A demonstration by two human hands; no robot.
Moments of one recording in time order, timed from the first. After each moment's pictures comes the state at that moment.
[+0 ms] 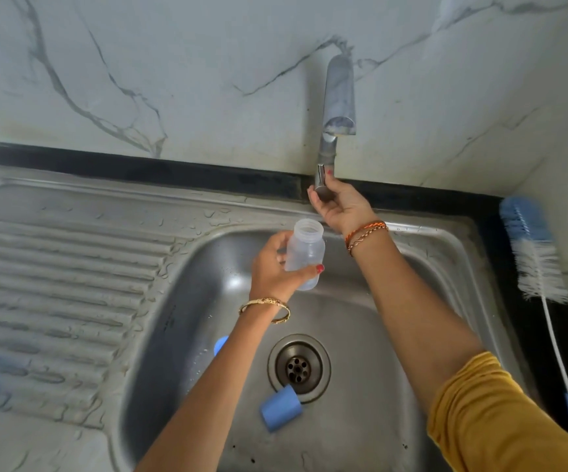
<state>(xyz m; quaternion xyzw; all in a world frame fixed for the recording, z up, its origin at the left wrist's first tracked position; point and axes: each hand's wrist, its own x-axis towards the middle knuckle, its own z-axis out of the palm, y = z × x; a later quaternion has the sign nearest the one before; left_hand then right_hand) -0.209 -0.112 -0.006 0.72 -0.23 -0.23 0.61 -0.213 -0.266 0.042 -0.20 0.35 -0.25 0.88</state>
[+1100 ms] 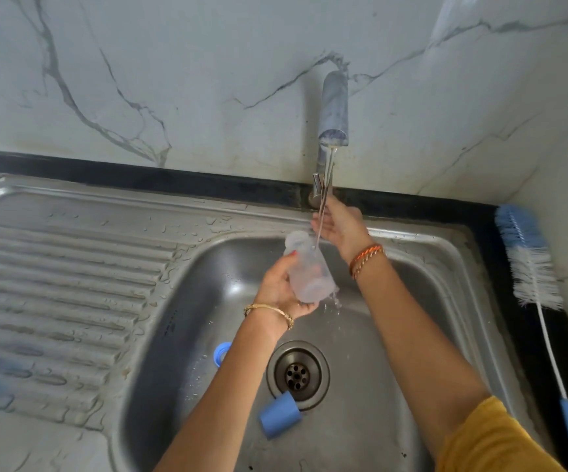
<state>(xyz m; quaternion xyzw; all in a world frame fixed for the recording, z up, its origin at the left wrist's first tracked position) -0.225 -0.112 0.010 0.44 0.09 -0.54 0.71 -0.229 -0.249 0.033 -0.48 0.43 -0.21 0.74</state>
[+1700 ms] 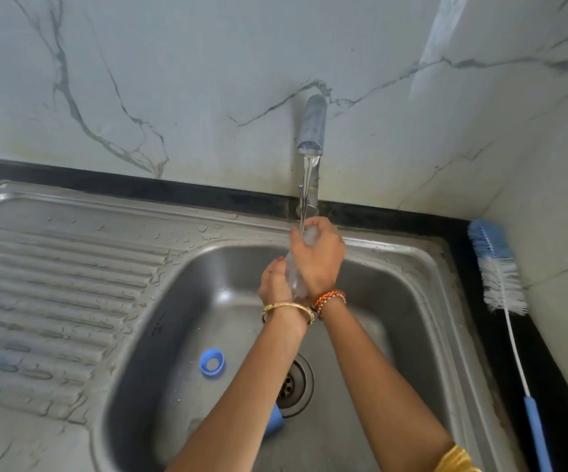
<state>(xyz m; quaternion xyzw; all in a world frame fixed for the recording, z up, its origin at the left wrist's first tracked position) -0.252 -0.143 0.013 0.43 0.20 -0.35 0.81 -0.257 -0.197 0.024 -0.74 0.40 -0.38 0.39</state>
